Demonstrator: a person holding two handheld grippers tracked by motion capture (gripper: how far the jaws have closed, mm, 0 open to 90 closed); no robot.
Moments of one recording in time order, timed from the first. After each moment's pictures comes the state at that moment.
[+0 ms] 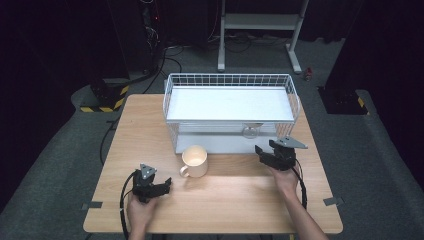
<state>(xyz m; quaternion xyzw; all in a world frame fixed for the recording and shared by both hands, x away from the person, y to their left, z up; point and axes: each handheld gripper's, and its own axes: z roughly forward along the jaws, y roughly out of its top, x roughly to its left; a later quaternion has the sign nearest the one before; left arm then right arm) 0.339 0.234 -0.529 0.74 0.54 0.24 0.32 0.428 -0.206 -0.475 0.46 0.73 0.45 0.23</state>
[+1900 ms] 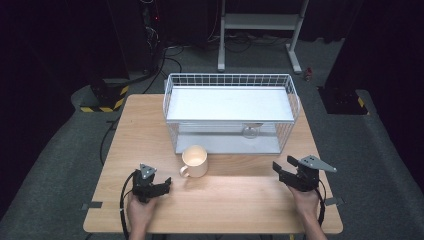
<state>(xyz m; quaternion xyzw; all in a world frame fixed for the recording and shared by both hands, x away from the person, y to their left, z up) 0.339 0.234 -0.529 0.73 0.55 0.24 0.32 0.366 -0.260 -0.476 0.47 0.71 0.47 0.22</state>
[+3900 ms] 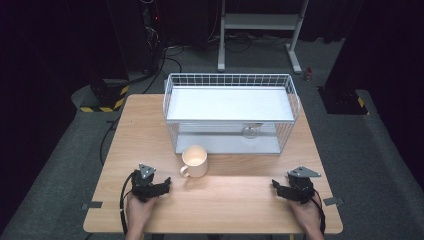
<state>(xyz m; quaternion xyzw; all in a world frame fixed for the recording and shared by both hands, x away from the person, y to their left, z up) 0.339 0.235 -0.529 0.73 0.56 0.25 0.31 0.360 -0.260 -0.523 0.47 0.79 0.34 0.20</state>
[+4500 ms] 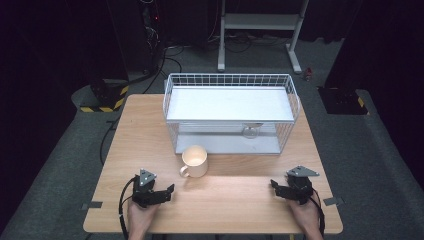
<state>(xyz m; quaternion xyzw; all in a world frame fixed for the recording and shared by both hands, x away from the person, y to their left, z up) 0.314 0.228 -0.520 0.74 0.53 0.21 0.37 0.362 -0.257 -0.524 0.47 0.79 0.33 0.21</state>
